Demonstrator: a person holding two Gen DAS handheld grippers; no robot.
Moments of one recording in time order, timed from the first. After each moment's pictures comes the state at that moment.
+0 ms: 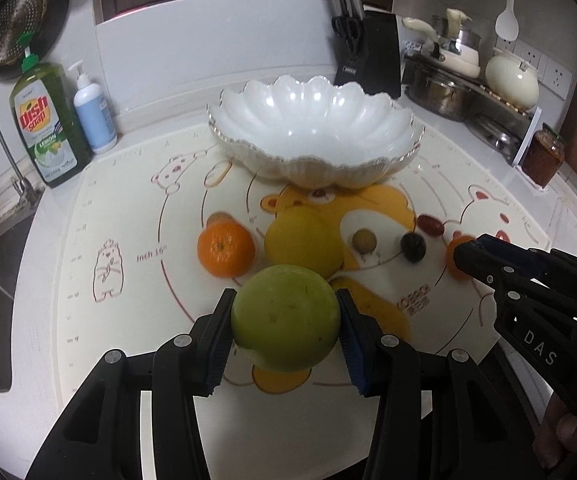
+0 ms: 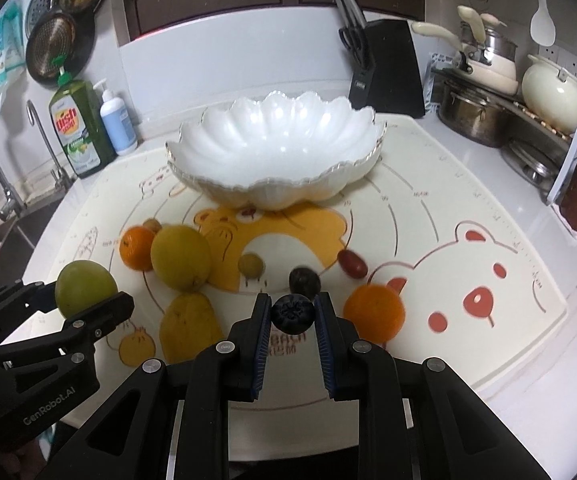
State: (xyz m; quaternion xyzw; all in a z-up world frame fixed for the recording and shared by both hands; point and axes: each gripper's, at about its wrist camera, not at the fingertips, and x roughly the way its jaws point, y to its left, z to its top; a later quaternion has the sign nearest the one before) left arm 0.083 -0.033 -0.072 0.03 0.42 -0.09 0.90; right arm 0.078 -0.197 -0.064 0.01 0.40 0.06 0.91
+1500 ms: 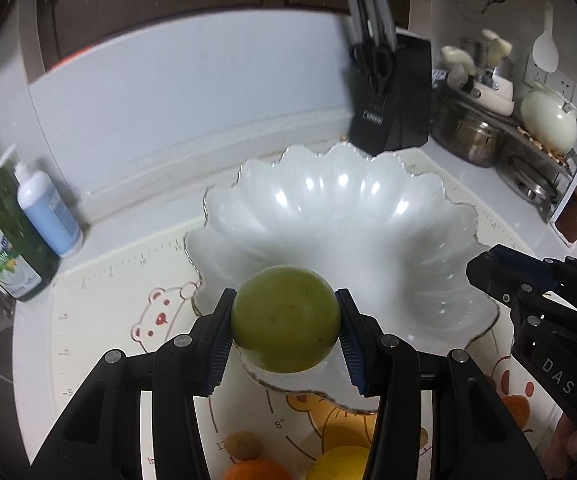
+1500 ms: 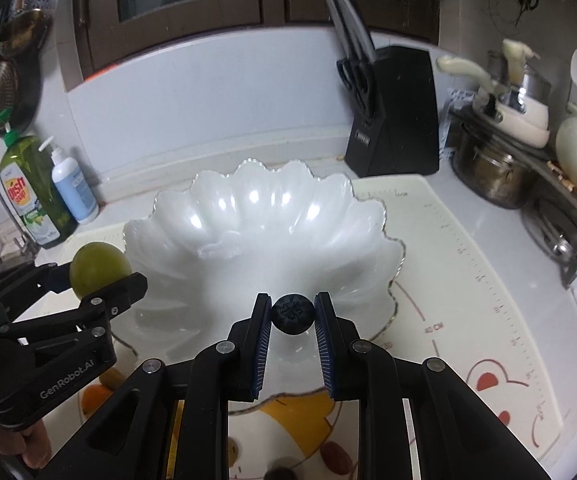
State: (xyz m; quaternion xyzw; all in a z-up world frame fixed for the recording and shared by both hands) left arm 0.263 -0.041 -0.051 0.05 0.41 -0.10 0.91; right arm 0.235 -0.198 -0.036 0.01 0.39 0.04 0.92
